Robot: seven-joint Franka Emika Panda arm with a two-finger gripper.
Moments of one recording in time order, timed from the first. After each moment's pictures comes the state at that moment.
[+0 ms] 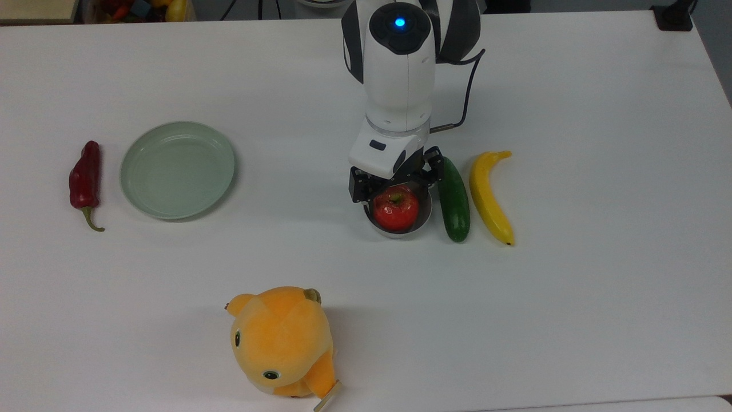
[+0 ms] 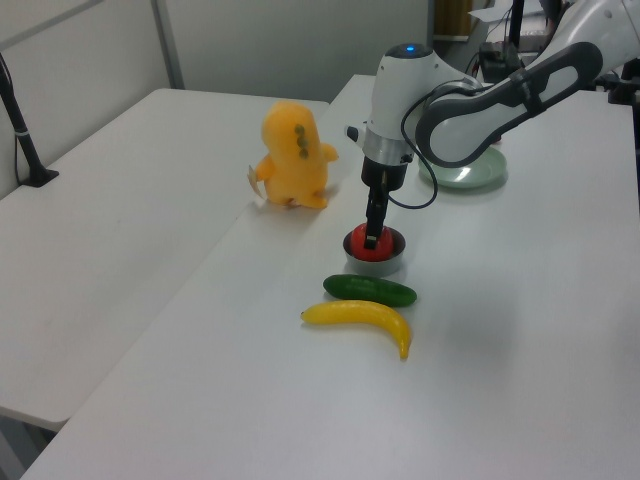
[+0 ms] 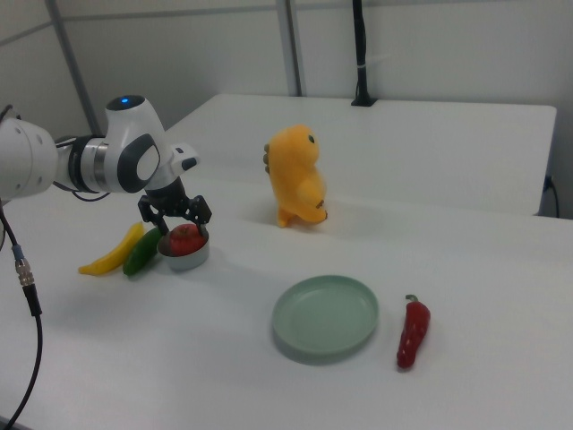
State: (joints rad) arm 0.25 0.50 0.01 -1.61 0.00 2.32 -0.07
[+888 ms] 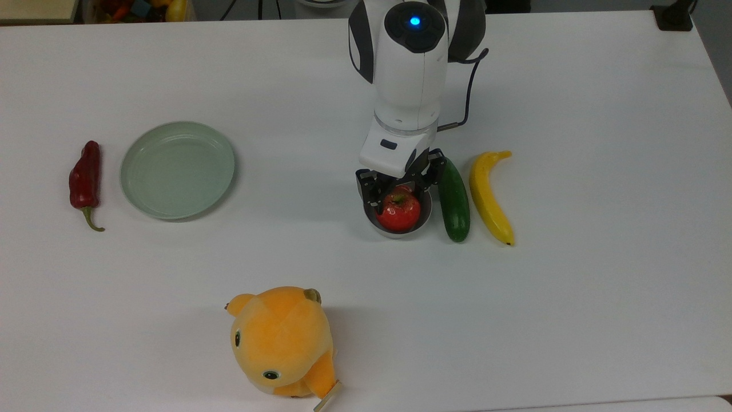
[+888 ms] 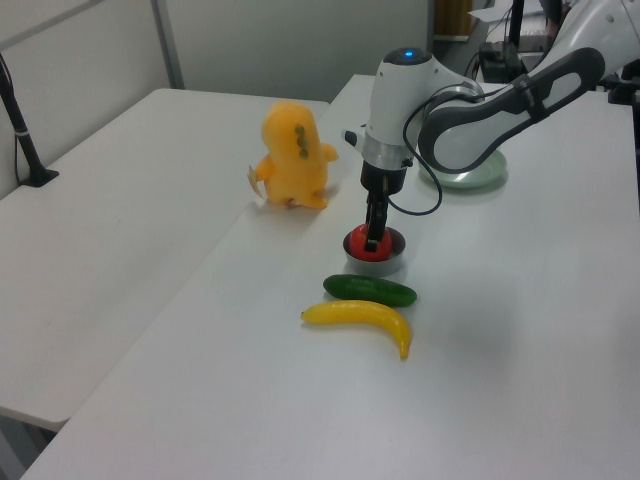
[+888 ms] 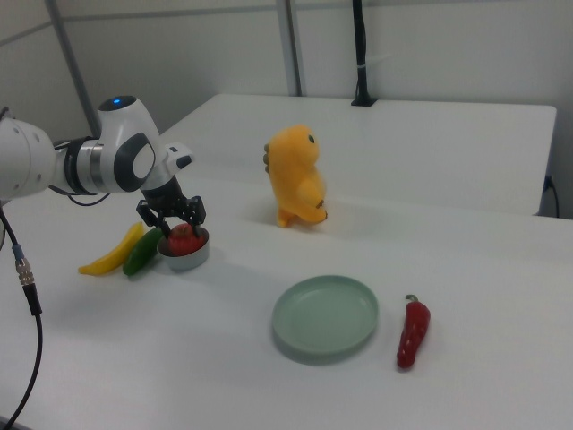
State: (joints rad) arm 0.25 0.50 0.03 -1.61 -0.07 2.32 -0.07
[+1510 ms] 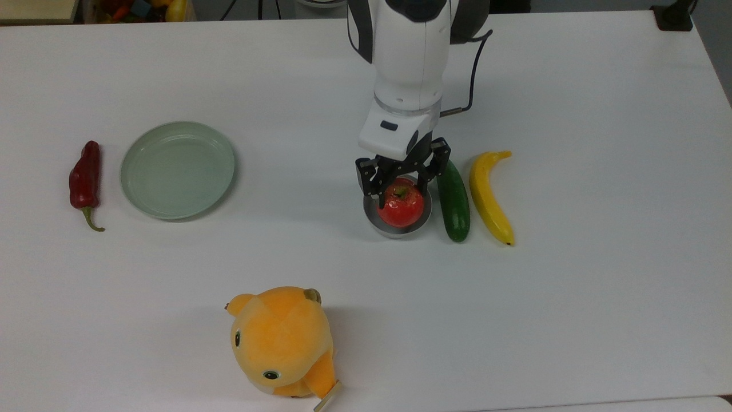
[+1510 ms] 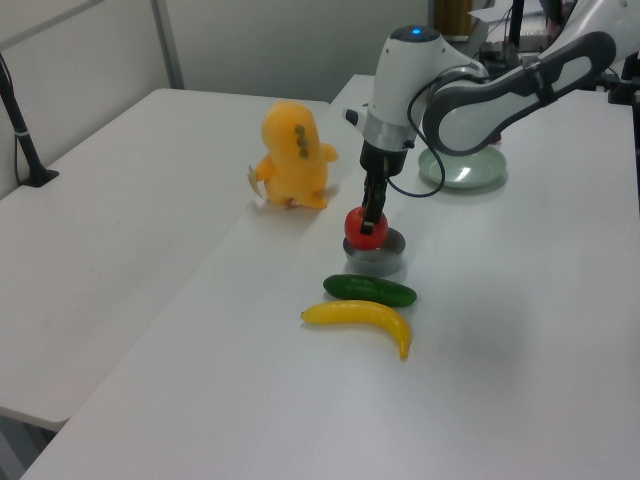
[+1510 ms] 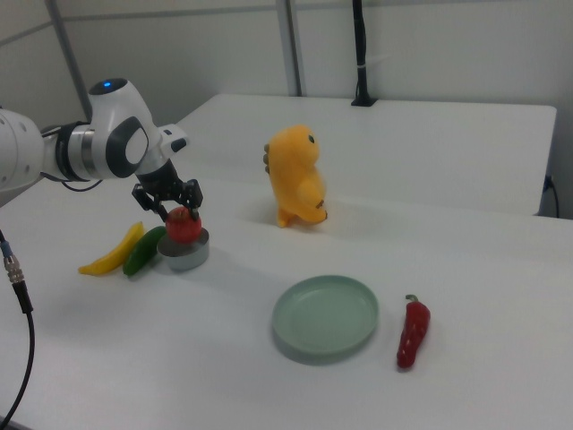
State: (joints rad) arm 0.25 0.45 0.03 -1.61 -0.07 2.32 -0.07
